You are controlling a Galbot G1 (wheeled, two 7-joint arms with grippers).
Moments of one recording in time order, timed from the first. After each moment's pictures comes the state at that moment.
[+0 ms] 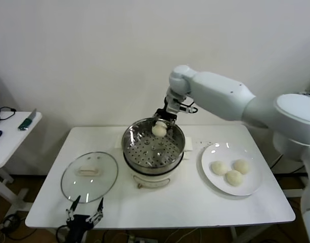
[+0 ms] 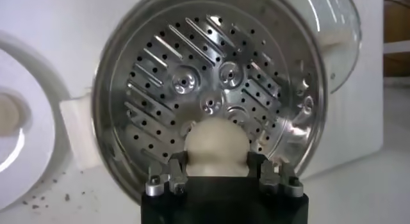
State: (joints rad) left arm 1.81 -1.44 -0.66 -2.03 -0.11 -0.01 0.08; right arm 0.52 1.36 -1.21 0.82 -0.12 0.73 -1.05
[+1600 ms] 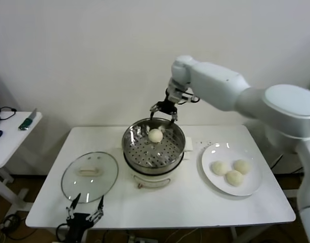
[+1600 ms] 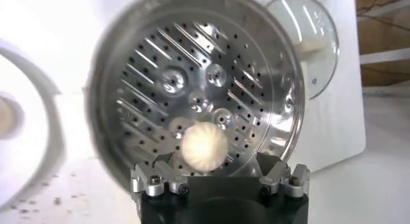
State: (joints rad) left arm 1.81 -1.43 -0.65 -2.04 -0.11 -0.02 0.07; right arm 0.69 1.32 -1.42 0.77 0.27 0.81 -1.11
